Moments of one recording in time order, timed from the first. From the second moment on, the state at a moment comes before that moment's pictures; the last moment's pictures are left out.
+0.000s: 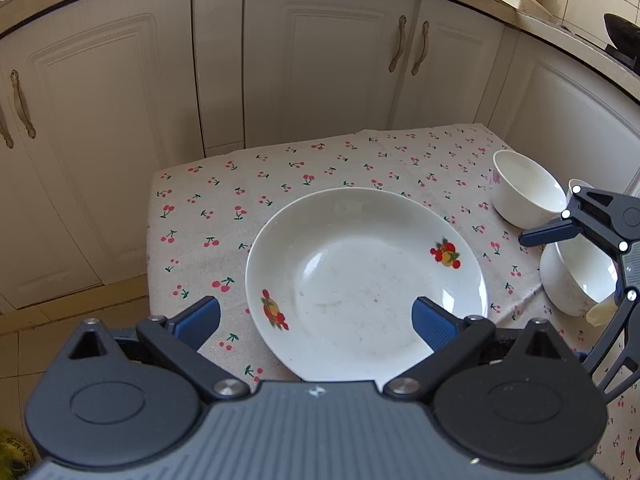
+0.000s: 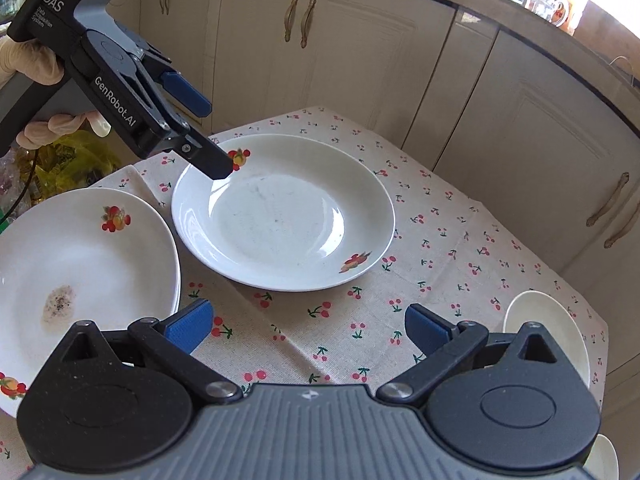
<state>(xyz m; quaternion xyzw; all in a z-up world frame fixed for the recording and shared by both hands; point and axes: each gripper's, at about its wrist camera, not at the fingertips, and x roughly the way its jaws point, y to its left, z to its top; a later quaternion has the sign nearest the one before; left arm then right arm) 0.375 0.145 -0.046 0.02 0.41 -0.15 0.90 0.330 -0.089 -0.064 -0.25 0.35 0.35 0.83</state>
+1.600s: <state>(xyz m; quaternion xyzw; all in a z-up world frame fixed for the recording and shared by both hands) 0.451 0.150 -0.084 -0.02 0.49 -0.26 0.83 0.394 -0.050 -0.096 -0.28 0.43 0.44 0.74</state>
